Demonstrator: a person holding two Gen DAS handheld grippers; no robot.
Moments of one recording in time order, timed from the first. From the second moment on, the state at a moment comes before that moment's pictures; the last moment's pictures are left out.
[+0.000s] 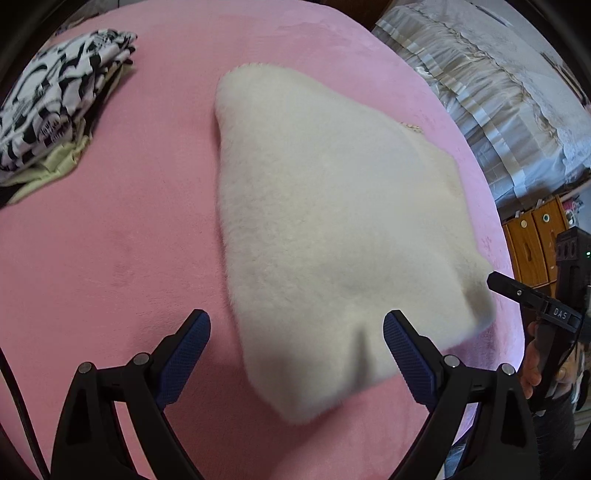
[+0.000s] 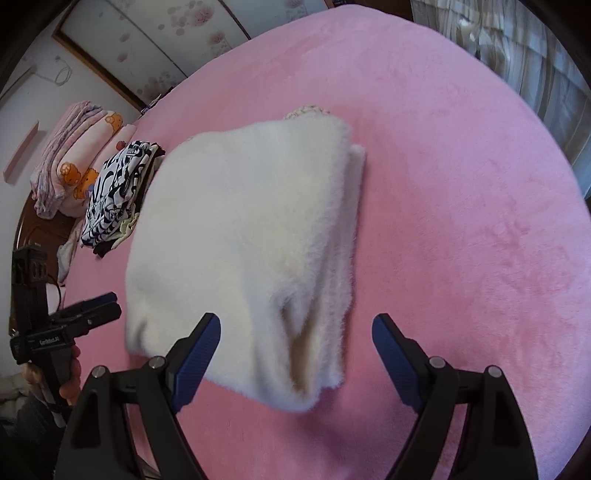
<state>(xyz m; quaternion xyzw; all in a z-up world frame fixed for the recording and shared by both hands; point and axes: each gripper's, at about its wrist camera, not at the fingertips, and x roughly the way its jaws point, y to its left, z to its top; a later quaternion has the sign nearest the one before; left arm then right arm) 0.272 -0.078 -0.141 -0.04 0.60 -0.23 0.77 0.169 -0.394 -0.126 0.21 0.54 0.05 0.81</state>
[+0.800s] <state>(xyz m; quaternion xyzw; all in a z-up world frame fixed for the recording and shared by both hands) 0.312 -0.098 -0.214 -0.11 0.60 -0.30 0.73 0.263 -0.376 -0.213 0.27 0.55 0.19 0.77</state>
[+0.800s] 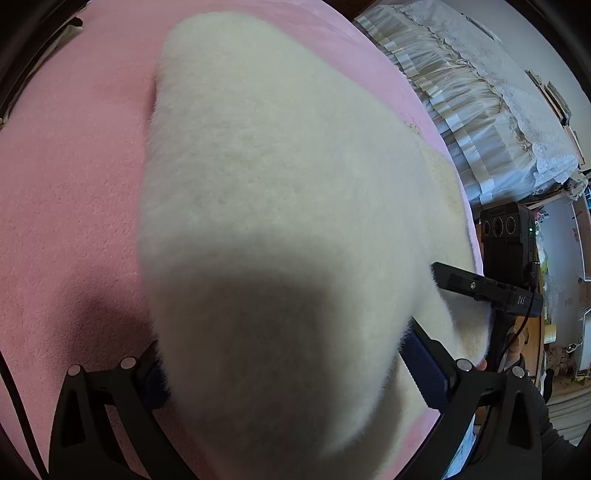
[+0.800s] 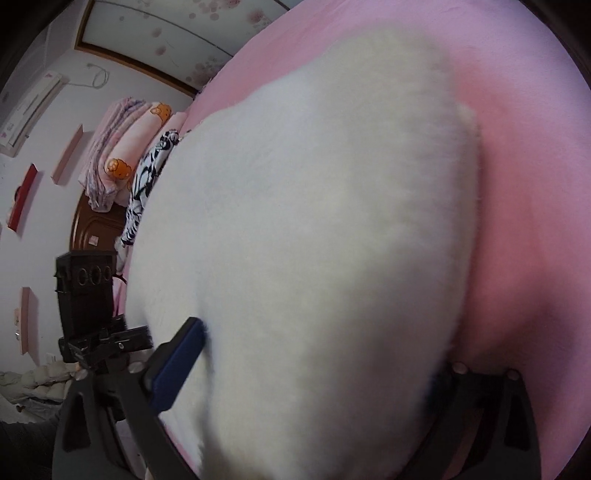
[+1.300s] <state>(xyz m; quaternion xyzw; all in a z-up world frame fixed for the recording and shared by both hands) 0.258 -0.090 -0.110 -0.01 0.52 -0.25 0.82 0.225 -0.330 -0.135 0.24 0.51 0.14 0.81</state>
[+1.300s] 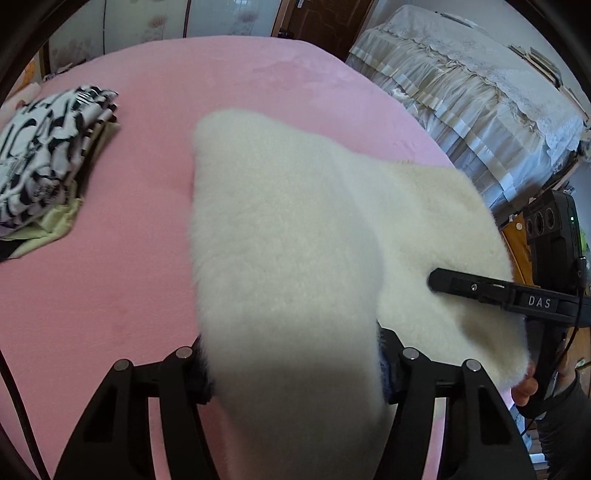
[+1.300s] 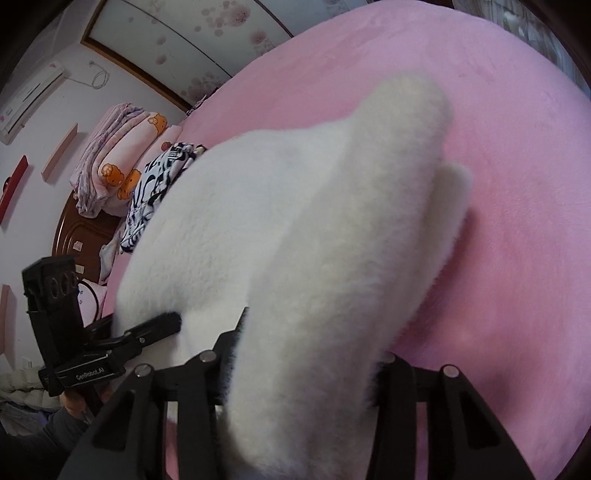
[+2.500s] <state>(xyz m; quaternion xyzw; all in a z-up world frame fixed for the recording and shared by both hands) 0.342 0.367 0.070 -0.05 0.42 -0.14 0.90 0.357 0.014 0.021 0.20 0.42 0.29 0.84</state>
